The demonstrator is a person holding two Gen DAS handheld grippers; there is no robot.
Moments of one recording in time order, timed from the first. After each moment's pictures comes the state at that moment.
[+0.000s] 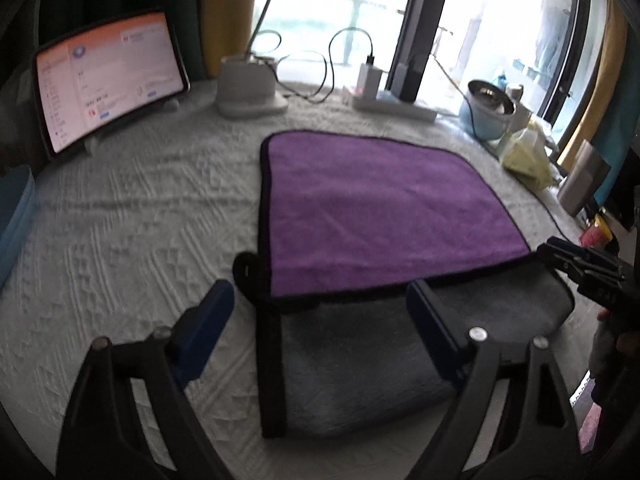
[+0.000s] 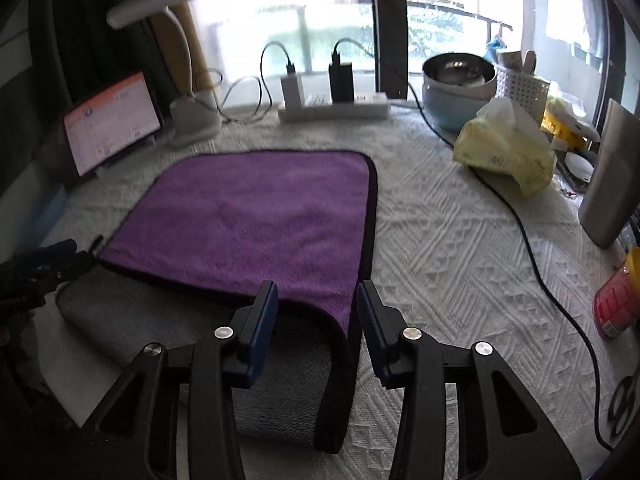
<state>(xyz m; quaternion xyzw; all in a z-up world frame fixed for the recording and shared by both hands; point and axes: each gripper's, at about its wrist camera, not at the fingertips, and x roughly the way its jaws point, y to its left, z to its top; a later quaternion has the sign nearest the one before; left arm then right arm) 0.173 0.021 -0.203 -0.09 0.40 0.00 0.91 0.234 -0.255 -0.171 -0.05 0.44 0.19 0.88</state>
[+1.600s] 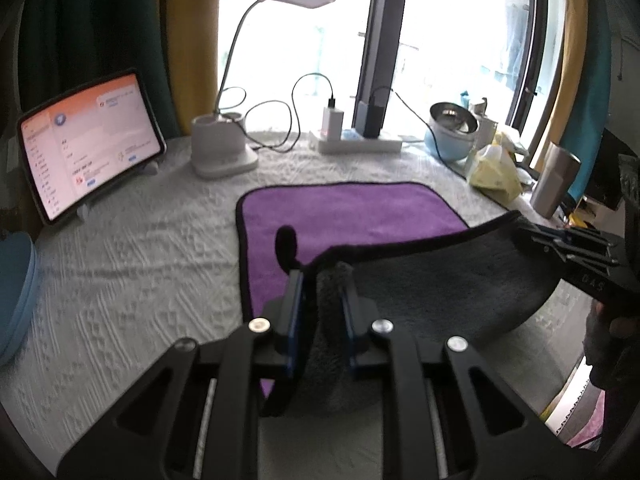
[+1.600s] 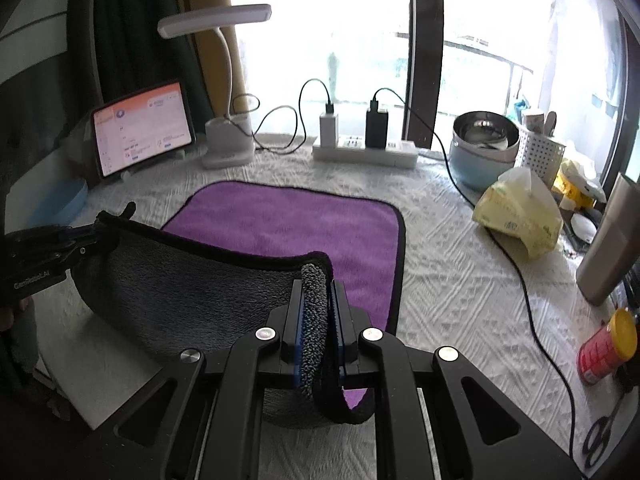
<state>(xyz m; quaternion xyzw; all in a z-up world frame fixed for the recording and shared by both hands) 0.171 0.012 -0.156 -0.05 0.34 -0.04 0.94 0.224 -0.227 -0.130 -0.08 0.37 0.23 0.90</state>
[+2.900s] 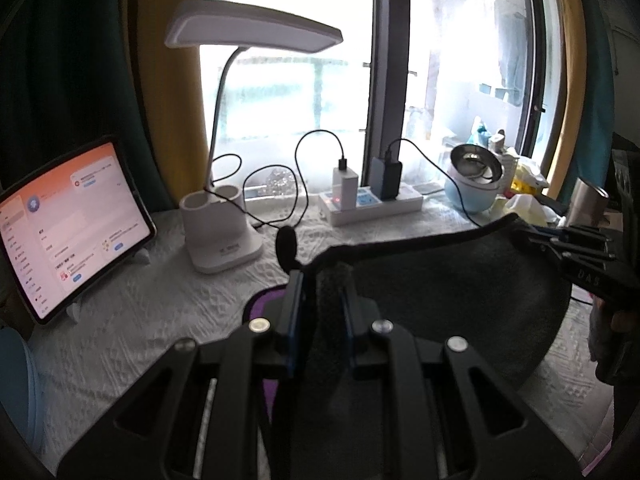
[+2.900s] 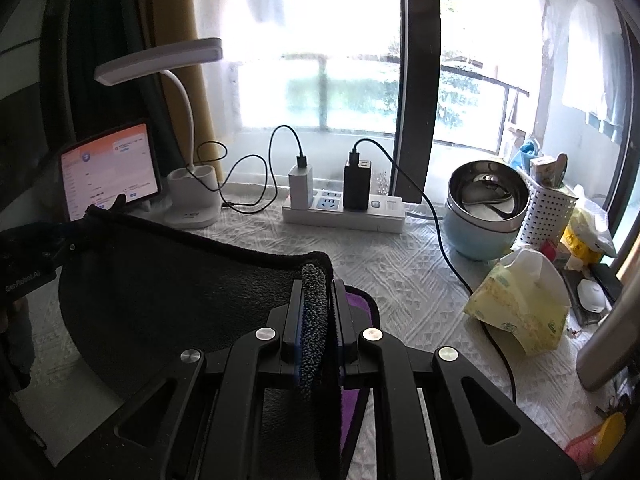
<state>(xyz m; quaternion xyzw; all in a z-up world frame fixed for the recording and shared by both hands) 0.265 0.022 -0.131 -0.02 0.28 -0.03 0.96 0.330 -0.222 -0.119 -0.08 0.33 0.22 0.91</state>
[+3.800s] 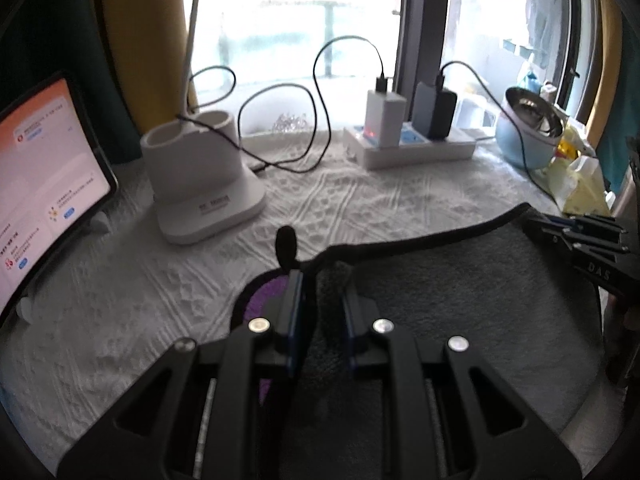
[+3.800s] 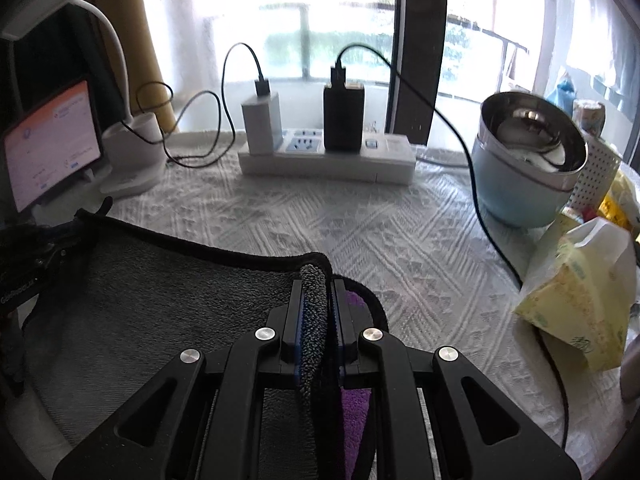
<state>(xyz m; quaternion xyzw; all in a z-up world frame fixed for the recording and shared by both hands) 0.360 0.033 -0.206 -0.01 0.38 -0.02 0.93 0.409 -0.199 -0.199 -0.08 0.42 0.19 0.89</state>
